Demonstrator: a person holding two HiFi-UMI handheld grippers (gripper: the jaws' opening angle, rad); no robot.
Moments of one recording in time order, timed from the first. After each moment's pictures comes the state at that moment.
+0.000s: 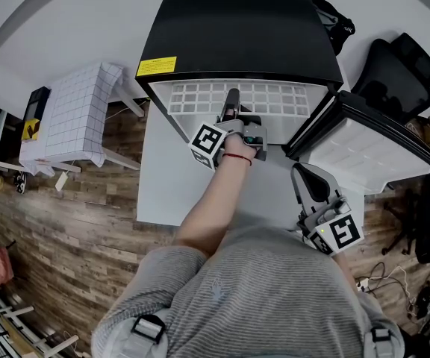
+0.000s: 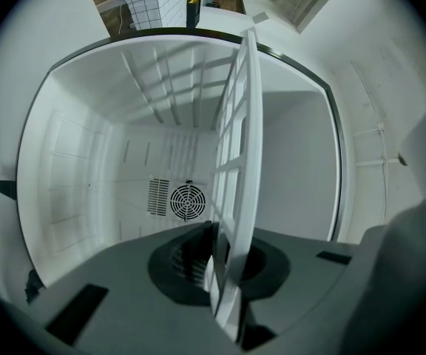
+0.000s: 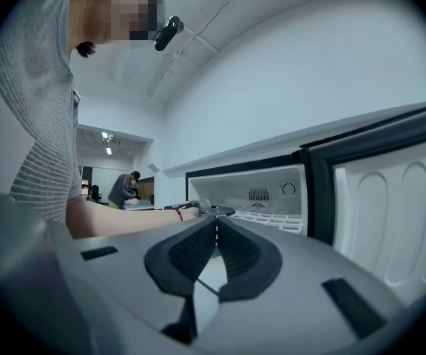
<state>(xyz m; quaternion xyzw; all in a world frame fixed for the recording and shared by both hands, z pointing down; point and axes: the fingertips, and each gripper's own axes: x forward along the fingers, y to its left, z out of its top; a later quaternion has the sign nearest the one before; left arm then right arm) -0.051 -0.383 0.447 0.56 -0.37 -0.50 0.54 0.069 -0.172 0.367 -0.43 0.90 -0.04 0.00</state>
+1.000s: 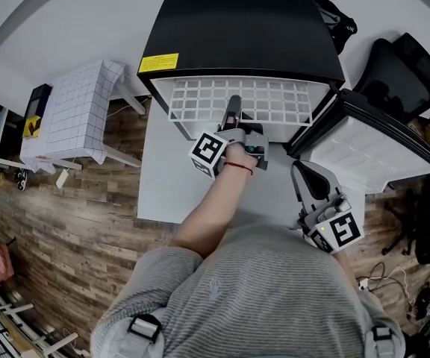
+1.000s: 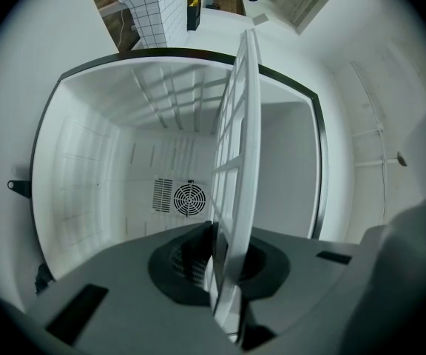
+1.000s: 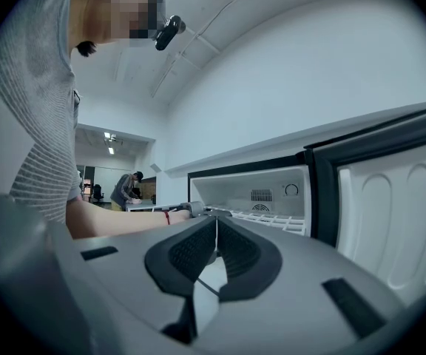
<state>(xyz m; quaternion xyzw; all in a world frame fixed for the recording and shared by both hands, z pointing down) -0.053 -0.355 0.447 0.56 -0.37 -0.50 0.55 0.065 -0.172 0.365 -0.42 0.90 -0.03 0.00</state>
